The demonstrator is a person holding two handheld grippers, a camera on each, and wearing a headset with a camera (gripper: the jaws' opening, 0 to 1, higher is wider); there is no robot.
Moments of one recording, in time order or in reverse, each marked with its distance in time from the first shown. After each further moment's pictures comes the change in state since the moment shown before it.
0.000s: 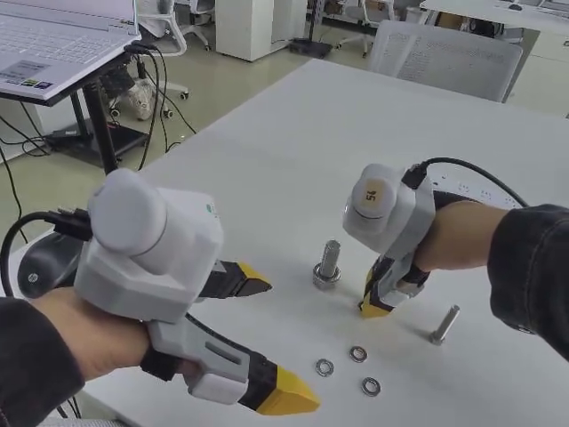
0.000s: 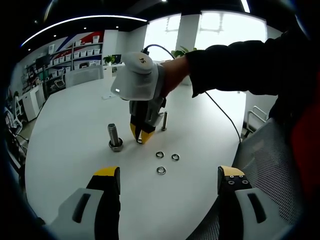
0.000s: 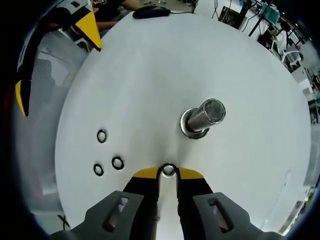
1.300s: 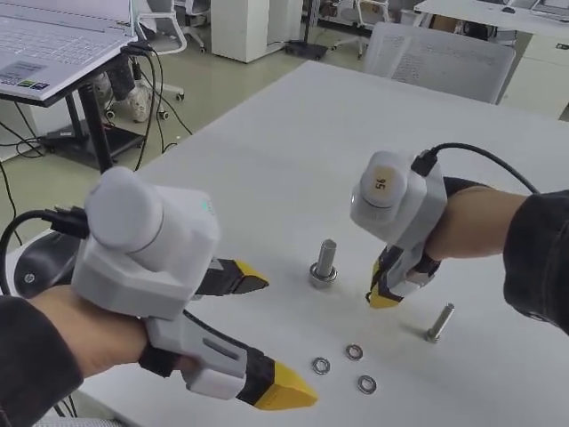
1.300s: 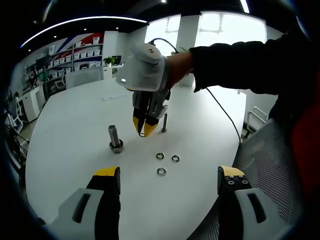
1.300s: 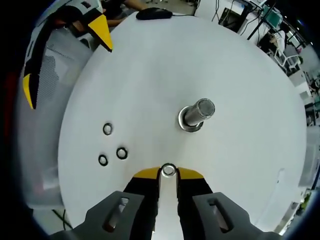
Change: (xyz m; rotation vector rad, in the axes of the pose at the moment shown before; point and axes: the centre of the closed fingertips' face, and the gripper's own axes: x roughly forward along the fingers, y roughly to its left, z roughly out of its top) left arm -0.002 -0.001 0.003 0.004 -0.012 0.002; right arm -0.029 0.002 -0.005 -0.024 0.015 -0.036
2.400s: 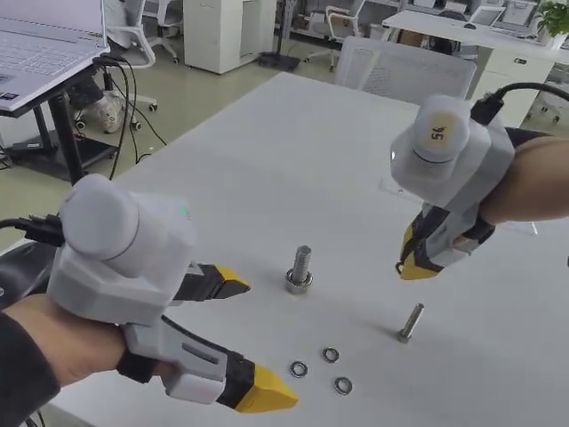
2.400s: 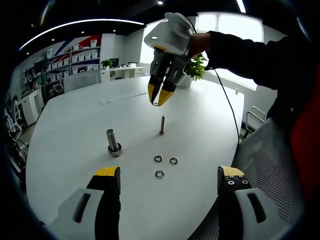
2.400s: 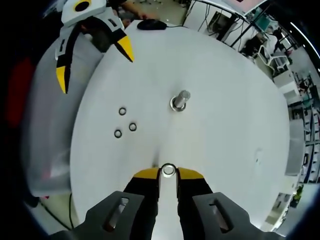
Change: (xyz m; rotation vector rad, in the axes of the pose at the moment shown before) left arm -0.002 -0.003 0.005 0.022 -0.014 -0.013; right arm -0.086 0.009 -0.035 0.014 0.014 -0.107
